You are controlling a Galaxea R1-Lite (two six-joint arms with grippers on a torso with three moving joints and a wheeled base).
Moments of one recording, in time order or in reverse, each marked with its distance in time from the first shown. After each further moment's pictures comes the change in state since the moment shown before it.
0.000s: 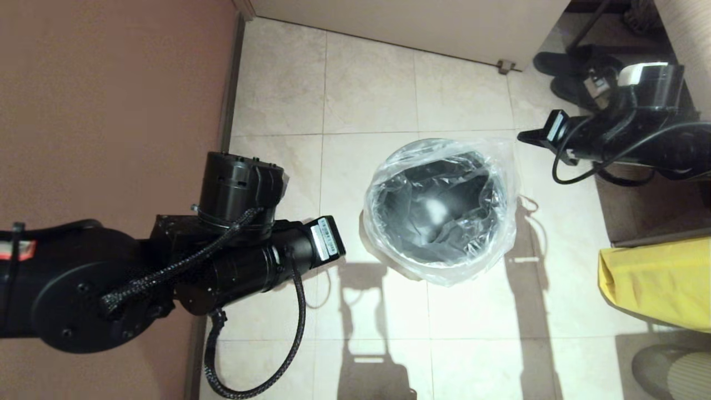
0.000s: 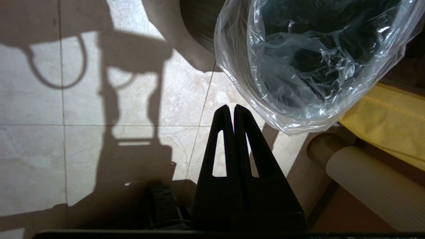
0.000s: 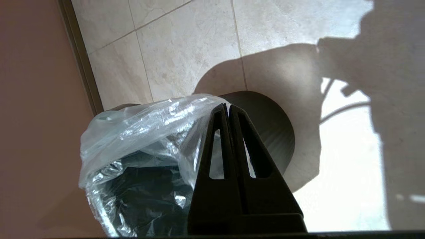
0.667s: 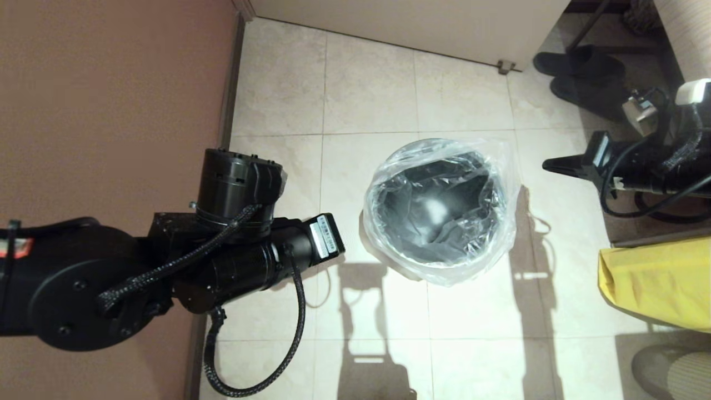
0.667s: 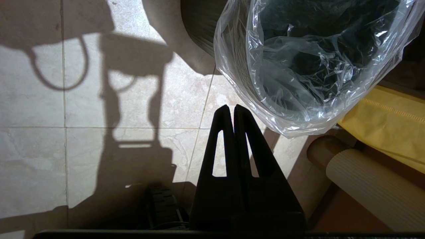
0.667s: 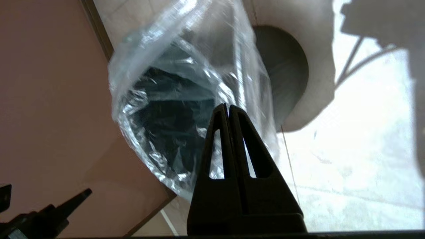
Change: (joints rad) left arm 0.000 -0.002 -0.006 0.006 0.011 0.002; right arm -0.045 -0.257 0.390 -0.008 0.114 0.060
